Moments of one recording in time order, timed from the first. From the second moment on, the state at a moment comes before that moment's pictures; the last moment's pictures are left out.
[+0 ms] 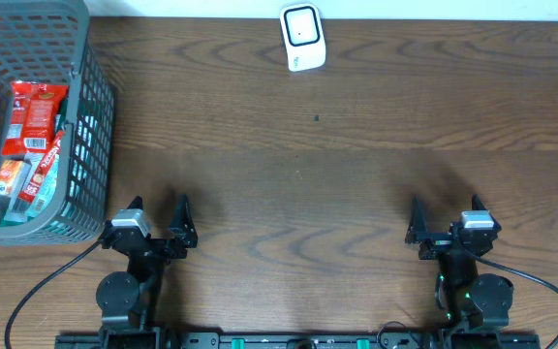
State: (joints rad) left arm 0.02 0.01 0.01 -0.09 0.13 -0.28; right arm 0.01 0.01 0.01 -0.07 -0.03 0.00
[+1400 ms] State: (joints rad) left arm 0.02 0.04 0.26 -0.30 0.35 -0.41; right arm 0.01 0.01 0.01 -0.07 -0.03 0.00
